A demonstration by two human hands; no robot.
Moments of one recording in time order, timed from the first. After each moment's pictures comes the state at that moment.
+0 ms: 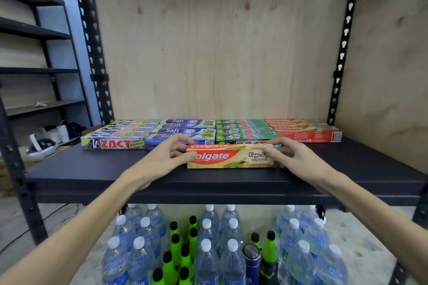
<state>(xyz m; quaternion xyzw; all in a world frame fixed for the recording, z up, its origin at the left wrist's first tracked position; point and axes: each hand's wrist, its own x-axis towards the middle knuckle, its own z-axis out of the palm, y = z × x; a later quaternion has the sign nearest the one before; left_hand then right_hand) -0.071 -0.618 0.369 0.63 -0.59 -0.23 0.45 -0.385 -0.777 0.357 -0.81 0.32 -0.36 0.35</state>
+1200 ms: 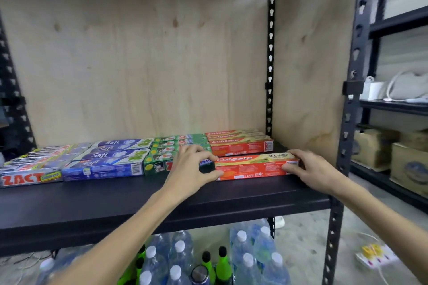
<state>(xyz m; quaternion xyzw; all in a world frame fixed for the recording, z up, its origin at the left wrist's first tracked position) -0.260 -0.748 0.367 0.62 -0.69 0.08 0.35 -0.566 -0.846 0.368 -0.81 0.50 -0.28 0.12</state>
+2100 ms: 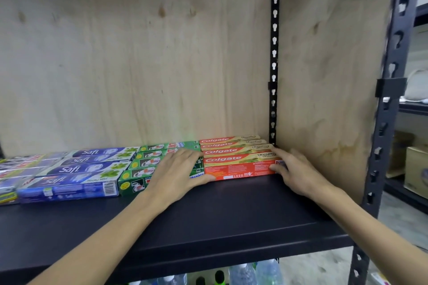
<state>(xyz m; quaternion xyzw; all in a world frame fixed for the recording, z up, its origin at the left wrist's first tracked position) -0.229 -0.827 0.370 0.66 -0.70 0.21 0.17 -0.522 -0.923 0.362 -0.80 0.52 -0.28 0.12</state>
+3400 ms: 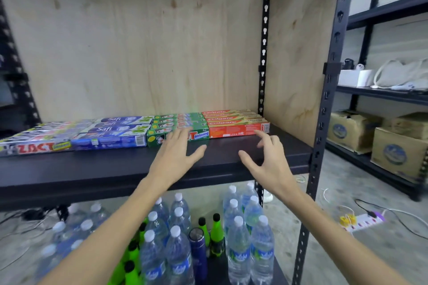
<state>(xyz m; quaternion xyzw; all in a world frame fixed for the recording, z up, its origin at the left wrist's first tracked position) -0.254 -0.703 0.345 0.66 -0.66 0.14 0.34 -0.503 -0.756 0.318 -0.76 0.39 -0.51 0.12</state>
